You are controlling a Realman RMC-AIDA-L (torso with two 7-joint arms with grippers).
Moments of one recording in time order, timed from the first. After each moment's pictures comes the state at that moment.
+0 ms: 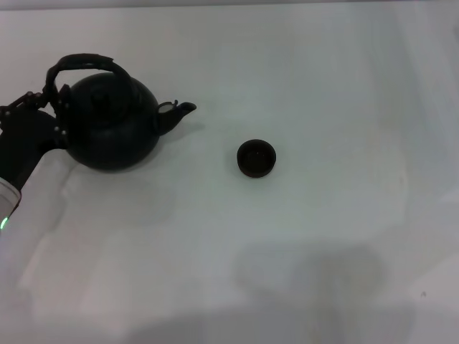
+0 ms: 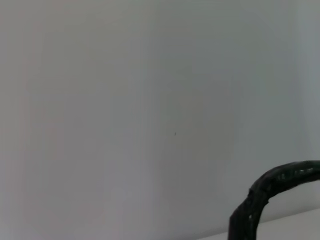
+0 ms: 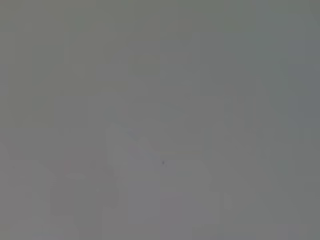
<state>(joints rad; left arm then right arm) -0.36 -2.08 2.80 0.07 -1.08 1.25 -0.18 0.60 2.02 -0.82 -0.11 -0.36 -0.94 0.35</state>
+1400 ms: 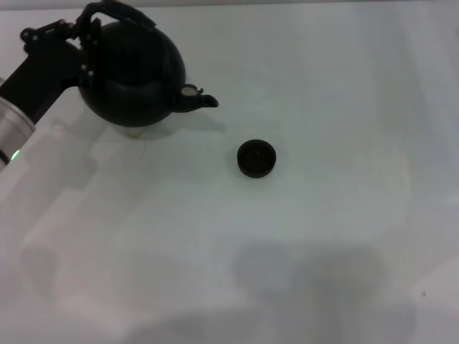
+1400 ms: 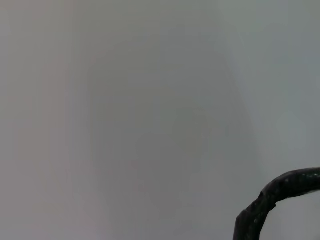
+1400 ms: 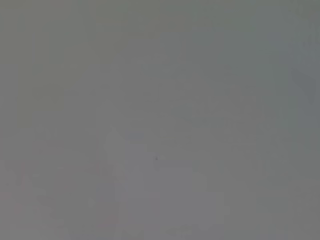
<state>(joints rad) -0.56 -2.07 2.82 -0.05 -1.00 1.31 -0.18 0.59 2.02 -0.82 -0.10 -0.35 -0.94 0.36</state>
